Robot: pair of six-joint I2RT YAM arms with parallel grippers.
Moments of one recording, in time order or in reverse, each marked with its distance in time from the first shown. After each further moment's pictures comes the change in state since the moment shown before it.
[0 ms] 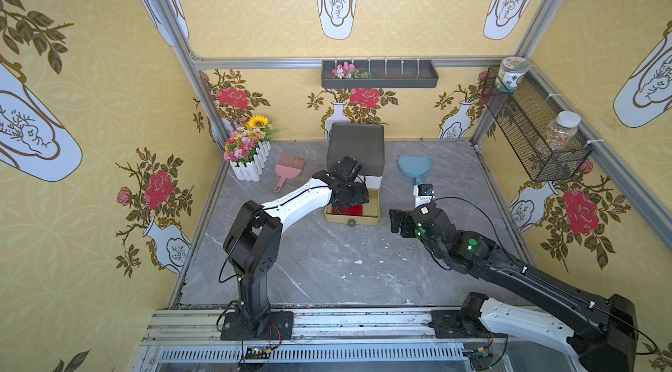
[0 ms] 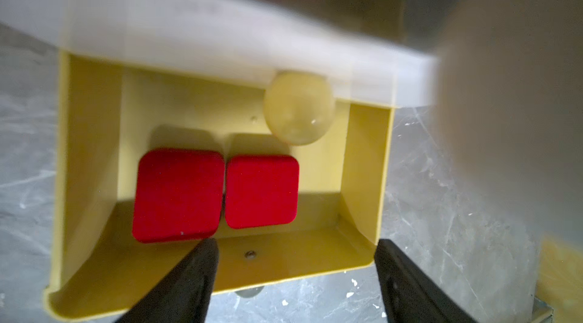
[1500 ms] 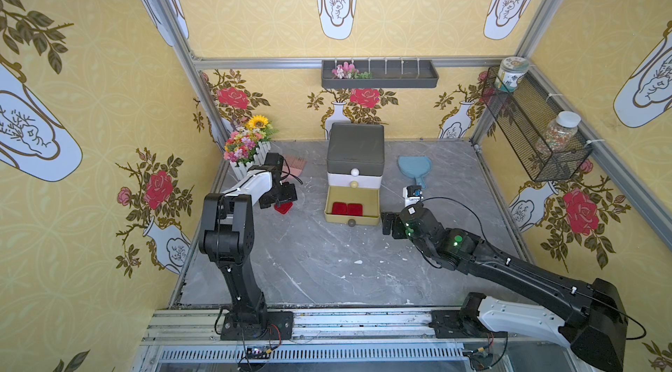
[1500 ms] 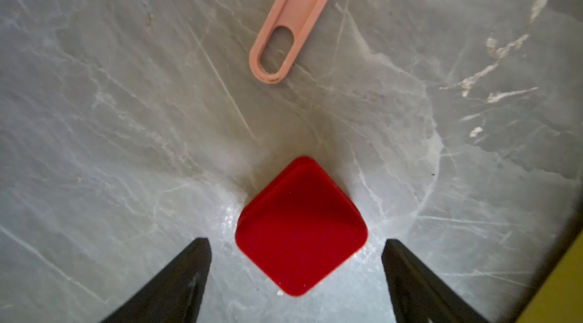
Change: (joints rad) left arm 0.602 0.071 -0.149 -0.104 -0.051 0.423; right arm 0.032 0.099 0.006 0.040 -0.010 0.022
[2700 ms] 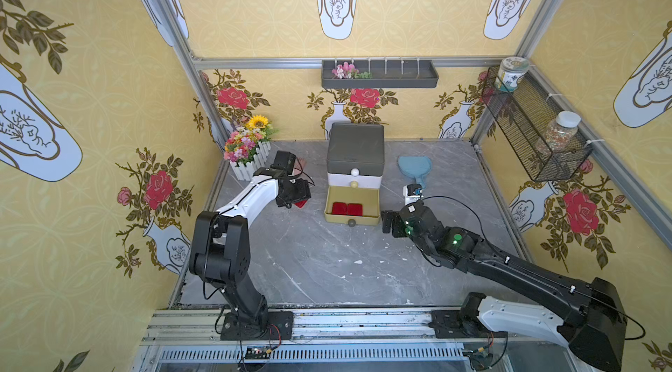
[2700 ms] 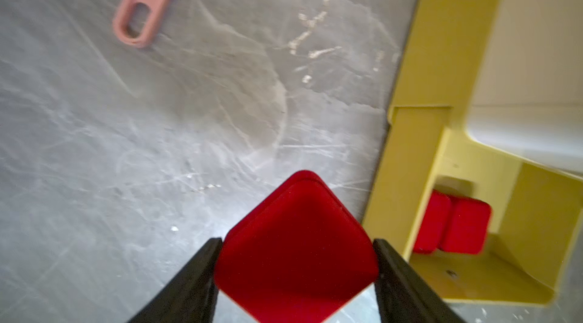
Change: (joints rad) left arm -0.167 -0.243 -0.084 0.033 0.170 -0.131; right arm -0.012 0.007 0.009 0.002 -0.011 -0.001
